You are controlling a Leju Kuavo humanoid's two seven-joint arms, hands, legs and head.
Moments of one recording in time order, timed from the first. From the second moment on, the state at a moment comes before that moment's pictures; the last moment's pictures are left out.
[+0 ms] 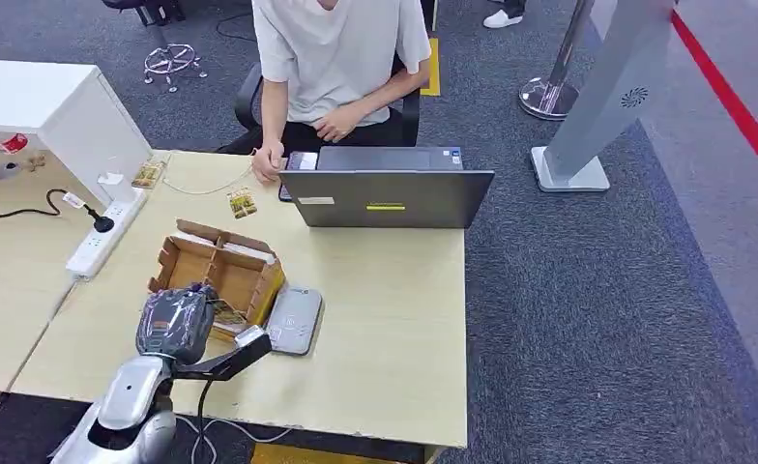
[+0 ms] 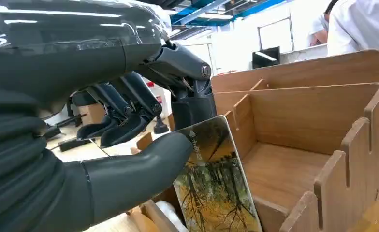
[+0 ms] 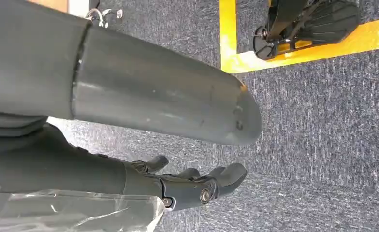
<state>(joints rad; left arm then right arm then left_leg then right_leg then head) -0.02 0.26 -0.16 -1.44 -1.27 0.15 0.14 -0.08 0.14 -1.06 -0.19 1.02 -0.17 -0.08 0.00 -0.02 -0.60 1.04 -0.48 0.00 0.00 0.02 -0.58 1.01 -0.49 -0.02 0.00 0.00</state>
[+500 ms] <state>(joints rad) -0.04 0.24 -0.12 -1.52 -1.28 0.36 0.06 -0.08 0.14 -1.06 -0.19 1.02 -0.17 -0.09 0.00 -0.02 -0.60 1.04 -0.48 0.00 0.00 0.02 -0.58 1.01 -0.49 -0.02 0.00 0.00</state>
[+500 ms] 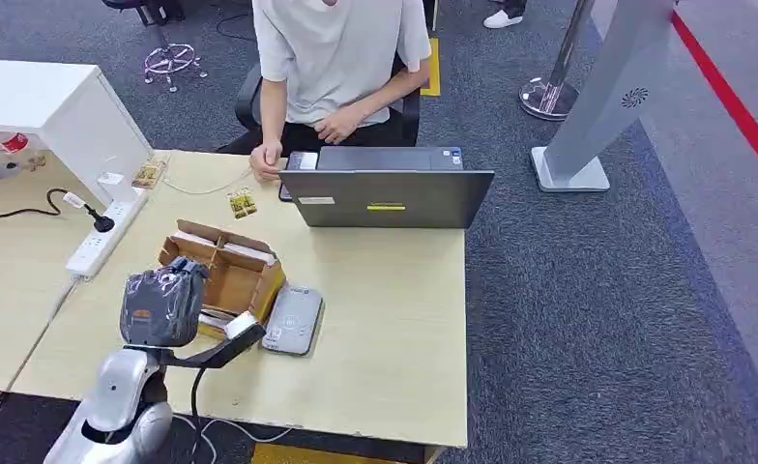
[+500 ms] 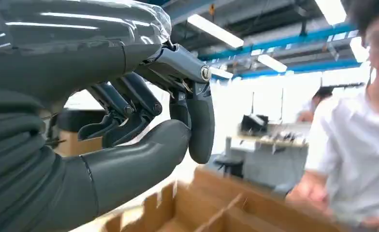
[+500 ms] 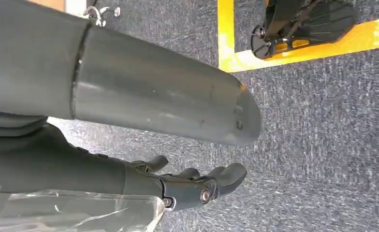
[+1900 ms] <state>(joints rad) -0.02 0.30 -0.15 -1.59 -1.23 0.09 0.09 -0.08 0.15 -1.09 -0.19 1.02 -0.17 -0.09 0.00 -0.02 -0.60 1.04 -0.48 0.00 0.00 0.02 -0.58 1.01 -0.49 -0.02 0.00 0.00</state>
